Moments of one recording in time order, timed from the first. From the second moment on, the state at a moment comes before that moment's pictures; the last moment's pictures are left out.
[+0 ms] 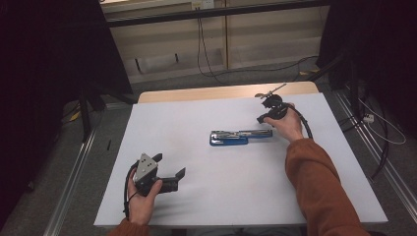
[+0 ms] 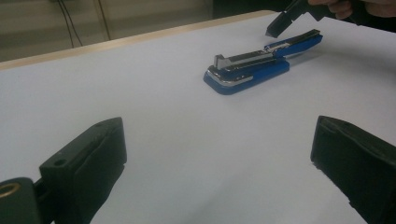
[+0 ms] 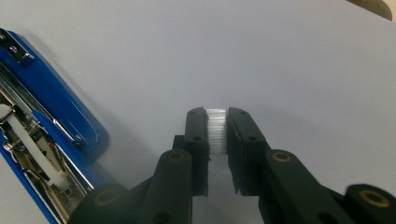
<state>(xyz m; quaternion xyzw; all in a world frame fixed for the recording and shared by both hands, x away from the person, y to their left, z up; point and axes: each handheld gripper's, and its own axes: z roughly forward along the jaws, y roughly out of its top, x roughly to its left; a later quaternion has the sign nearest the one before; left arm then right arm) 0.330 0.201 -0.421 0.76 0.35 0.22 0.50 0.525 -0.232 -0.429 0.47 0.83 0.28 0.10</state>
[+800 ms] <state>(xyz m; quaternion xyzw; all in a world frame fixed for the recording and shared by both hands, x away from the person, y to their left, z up) 0.330 0.201 -0.422 0.76 0.36 0.22 0.50 0.508 -0.223 -0.407 0.42 0.84 0.33 0.12</state>
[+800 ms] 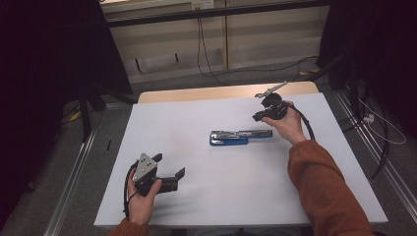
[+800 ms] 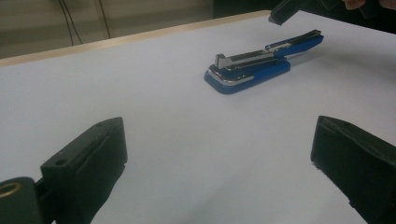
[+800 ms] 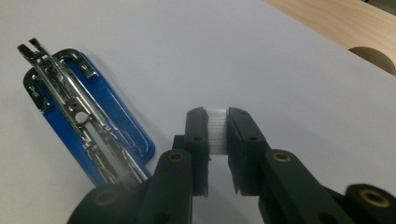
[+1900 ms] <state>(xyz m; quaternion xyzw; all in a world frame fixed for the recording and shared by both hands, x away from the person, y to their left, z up) 0.331 0.201 -0.421 0.76 0.36 0.22 0.50 0.484 -0.182 -0.392 0.33 0.85 0.40 0.11</state>
